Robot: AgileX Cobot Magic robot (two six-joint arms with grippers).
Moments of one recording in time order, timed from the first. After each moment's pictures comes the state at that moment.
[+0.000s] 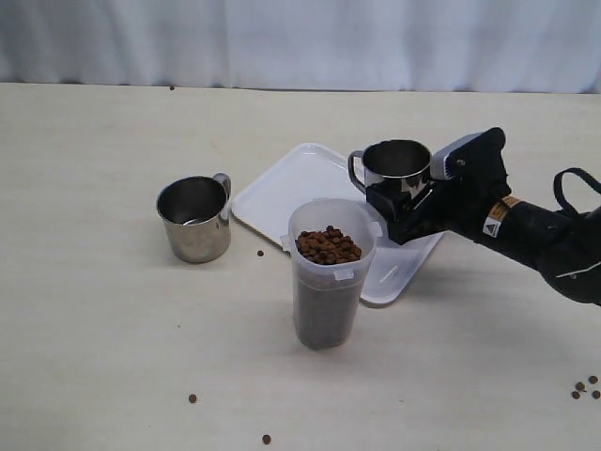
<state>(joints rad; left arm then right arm) 0.09 0.15 0.00 0.39 0.02 -0.33 0.11 2.03 -0.66 -0.58 -0.99 0.13</state>
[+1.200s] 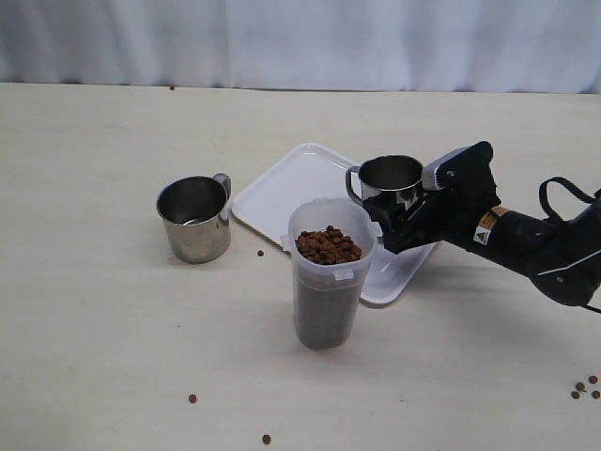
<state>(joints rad) 0.09 0.15 0.00 0.39 0.02 -0.33 0.11 2.11 -0.69 -0.58 -0.98 0.13</state>
